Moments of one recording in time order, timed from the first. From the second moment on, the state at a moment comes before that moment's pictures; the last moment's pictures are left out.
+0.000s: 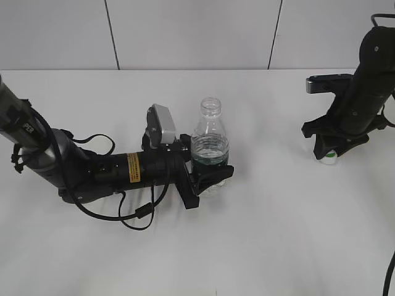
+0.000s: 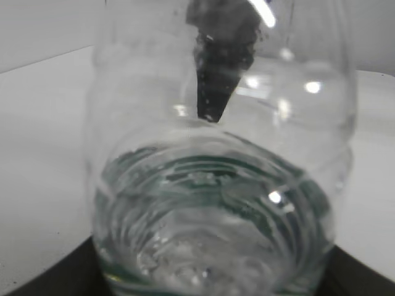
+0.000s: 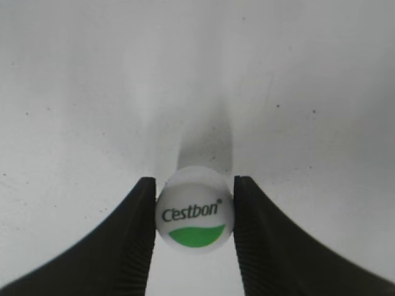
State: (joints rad) left arm -0.43 2.39 -1.06 0.95 -1.24 -0.32; right arm 0.12 2.10 -1.34 0.10 0.75 -0.21
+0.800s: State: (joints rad) left arm -0.43 2.39 -1.06 0.95 -1.23 -0.32; right arm 0.12 2.10 -1.34 0.10 0.77 -0.22
